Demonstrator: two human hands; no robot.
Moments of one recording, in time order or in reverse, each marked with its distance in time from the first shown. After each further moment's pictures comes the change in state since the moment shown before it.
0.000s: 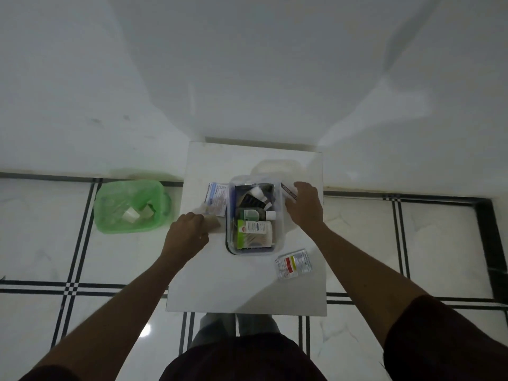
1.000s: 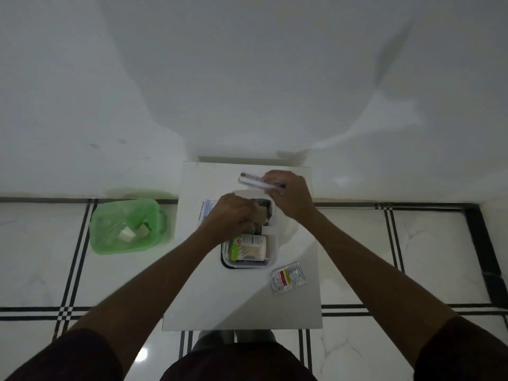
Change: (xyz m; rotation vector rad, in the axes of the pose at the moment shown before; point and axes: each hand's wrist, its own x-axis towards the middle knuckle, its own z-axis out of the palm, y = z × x) left_hand 0.060 0.101 -0.060 -0.045 0.189 0.650; right_hand 0.016 -0.055 -0.063 0.223 0.114 -0.495
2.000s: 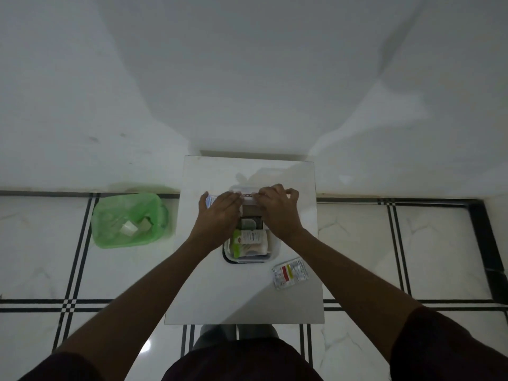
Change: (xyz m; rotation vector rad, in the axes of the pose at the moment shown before) left_hand -0.036 -0.011 0.025 0.210 0.173 -0.177; right_hand -0.039 0.002 0.052 -0.505 -0.062 -0.077
